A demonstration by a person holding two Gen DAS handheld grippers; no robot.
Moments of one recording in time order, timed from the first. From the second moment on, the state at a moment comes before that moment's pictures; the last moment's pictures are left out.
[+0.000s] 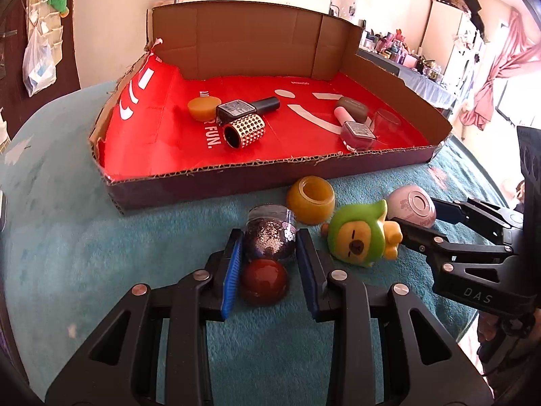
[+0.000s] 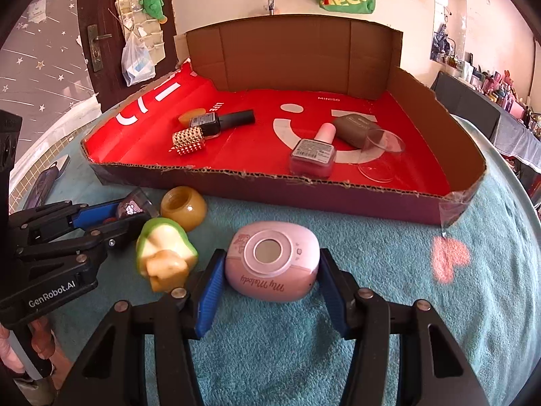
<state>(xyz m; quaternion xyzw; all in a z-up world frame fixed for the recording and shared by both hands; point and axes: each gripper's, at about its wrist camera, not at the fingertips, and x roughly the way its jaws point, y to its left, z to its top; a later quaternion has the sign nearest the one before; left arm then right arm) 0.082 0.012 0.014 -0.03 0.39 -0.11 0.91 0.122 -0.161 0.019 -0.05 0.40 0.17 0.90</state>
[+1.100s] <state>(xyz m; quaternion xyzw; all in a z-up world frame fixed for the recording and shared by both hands) 0.069 0.011 0.006 -0.04 0.37 -0.08 0.93 0.092 -0.168 0.005 -0.04 0.34 0.14 0.93</state>
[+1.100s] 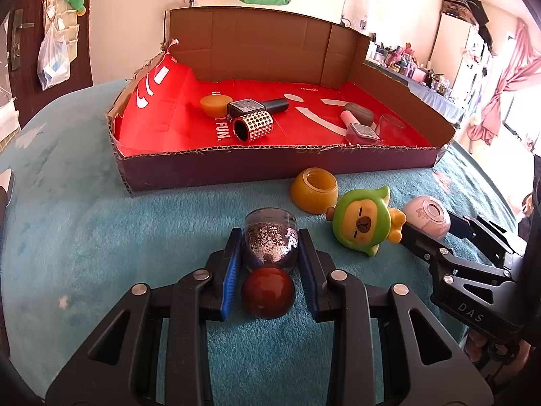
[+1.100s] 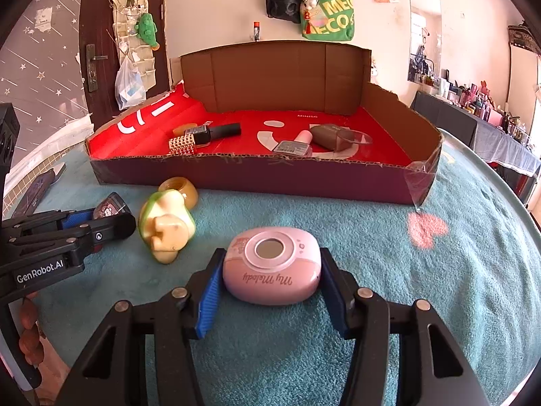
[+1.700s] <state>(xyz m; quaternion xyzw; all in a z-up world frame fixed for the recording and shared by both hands) 0.056 0.012 0.016 -0.05 0.36 -0.10 0.93 0.083 -0.177 0.022 -0.01 0.35 0.15 0.93</state>
